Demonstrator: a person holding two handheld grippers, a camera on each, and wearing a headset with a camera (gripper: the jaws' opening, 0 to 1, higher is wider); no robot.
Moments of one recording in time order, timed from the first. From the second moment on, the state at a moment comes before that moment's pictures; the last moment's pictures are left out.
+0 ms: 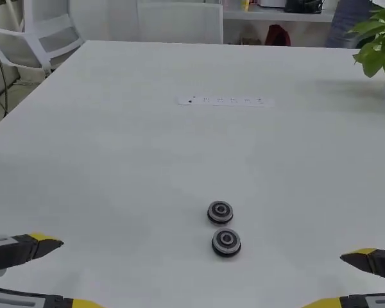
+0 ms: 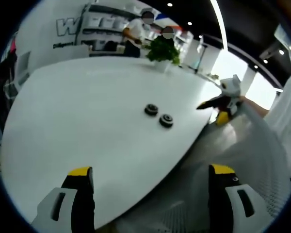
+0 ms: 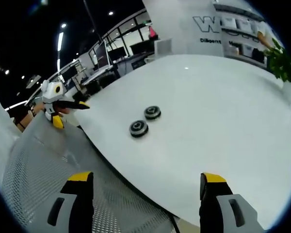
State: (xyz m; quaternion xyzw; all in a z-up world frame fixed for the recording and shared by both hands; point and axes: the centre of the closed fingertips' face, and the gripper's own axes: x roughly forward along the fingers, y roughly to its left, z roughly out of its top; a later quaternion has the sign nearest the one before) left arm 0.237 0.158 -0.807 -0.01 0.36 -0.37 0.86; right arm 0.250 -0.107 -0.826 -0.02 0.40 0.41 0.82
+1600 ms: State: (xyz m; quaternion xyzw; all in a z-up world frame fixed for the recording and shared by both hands) left arm 0.248 0.155 -0.783 -0.05 0.30 -0.38 0.88; right arm 0.255 -0.117 -0.826 -0.06 0.39 0.40 0.83
